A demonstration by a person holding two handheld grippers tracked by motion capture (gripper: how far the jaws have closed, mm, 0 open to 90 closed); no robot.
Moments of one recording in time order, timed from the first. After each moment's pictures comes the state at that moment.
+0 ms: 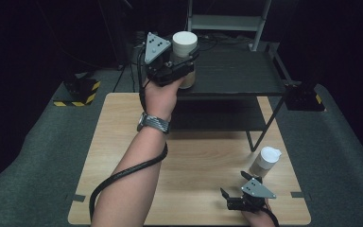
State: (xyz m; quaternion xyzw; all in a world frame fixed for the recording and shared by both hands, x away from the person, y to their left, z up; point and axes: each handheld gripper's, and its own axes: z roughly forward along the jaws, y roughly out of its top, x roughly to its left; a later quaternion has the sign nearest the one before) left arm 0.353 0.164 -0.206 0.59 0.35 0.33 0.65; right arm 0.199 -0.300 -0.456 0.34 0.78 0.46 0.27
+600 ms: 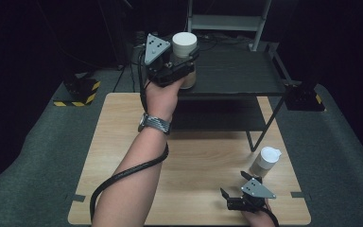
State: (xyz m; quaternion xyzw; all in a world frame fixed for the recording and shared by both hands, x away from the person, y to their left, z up) left arm 0.354 0.165 -0.210 0.59 0.36 0.32 0.65; right arm 0.199 -0.300 -0.456 0.34 0.78 0.46 0.27
